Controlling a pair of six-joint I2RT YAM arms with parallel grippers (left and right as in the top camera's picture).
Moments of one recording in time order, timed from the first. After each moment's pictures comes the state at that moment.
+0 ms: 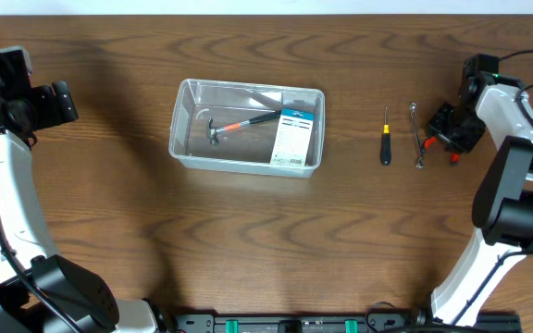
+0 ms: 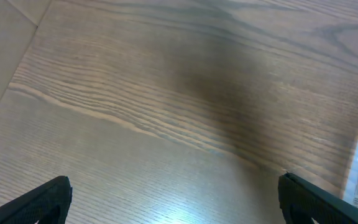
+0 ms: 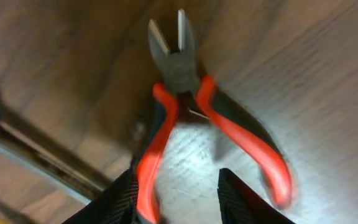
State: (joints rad) left arm 0.48 1.60 1.48 -0.76 0.10 0.18; right arm -0.22 2.13 1.54 -0.90 0.00 0.53
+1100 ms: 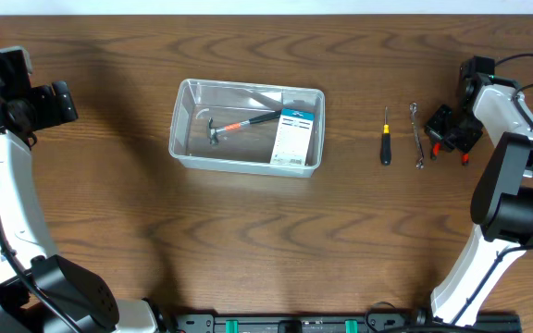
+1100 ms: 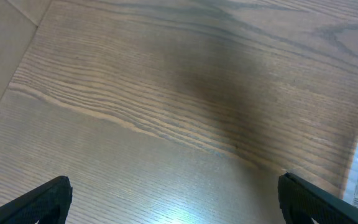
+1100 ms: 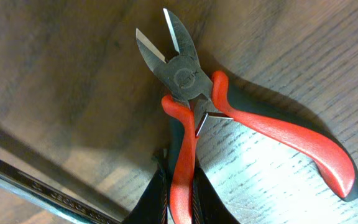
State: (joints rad) left arm 0.48 1.60 1.48 -0.76 0.10 0.18; right arm -0.22 2.15 1.54 -0.91 0.01 0.53
